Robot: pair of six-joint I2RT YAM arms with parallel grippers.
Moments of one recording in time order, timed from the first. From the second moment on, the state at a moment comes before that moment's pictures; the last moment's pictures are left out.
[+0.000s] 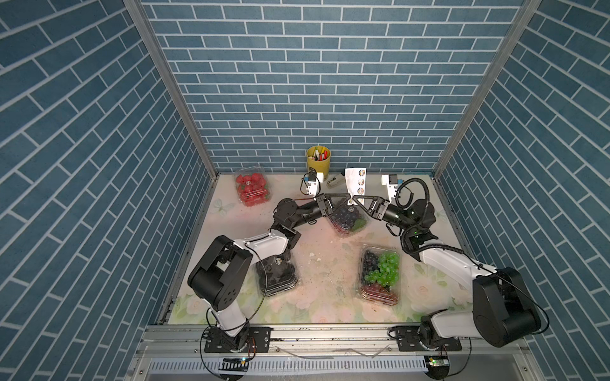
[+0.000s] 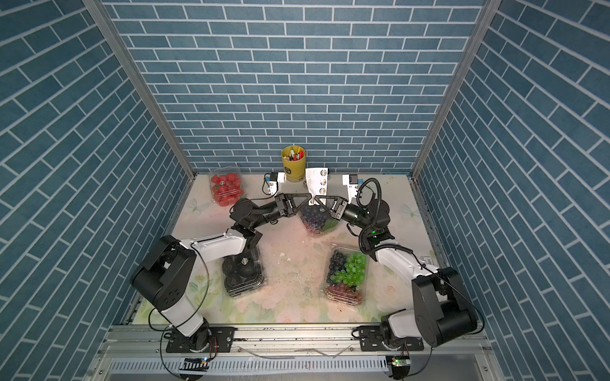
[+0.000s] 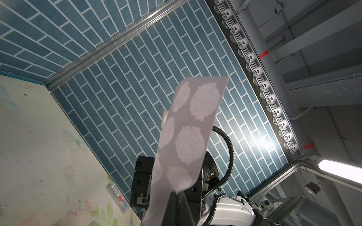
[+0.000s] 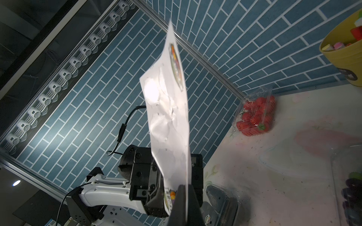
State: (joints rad) left arm -0.58 1.70 0.95 1.17 0.69 -1.32; right arm 0.38 1.37 0.74 0.88 -0.84 1.07
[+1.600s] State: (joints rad) left arm -0.58 1.69 0.95 1.15 0.70 -1.35; right arm 0.37 1.34 0.74 0.88 -0.84 1.05
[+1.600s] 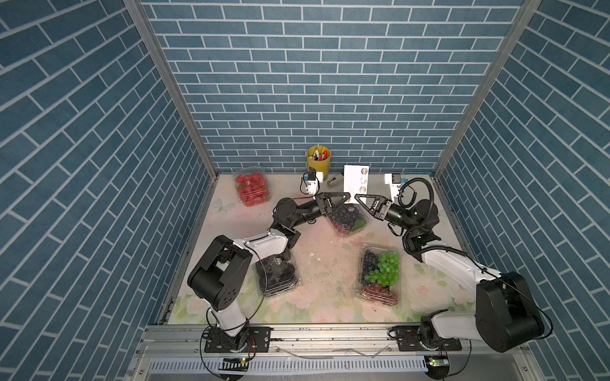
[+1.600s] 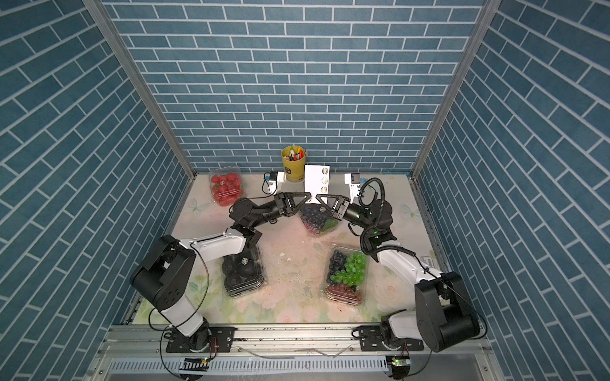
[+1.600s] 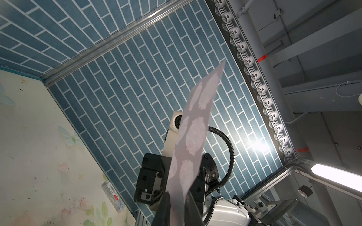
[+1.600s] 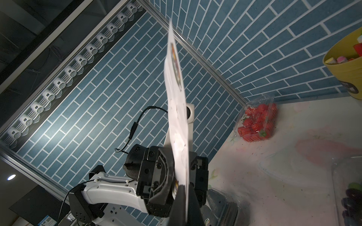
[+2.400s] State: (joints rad) left arm -0.62 1.71 0.96 1.22 0.69 -1.42; right arm 0.37 1.34 0.74 0.89 -0.84 1.02
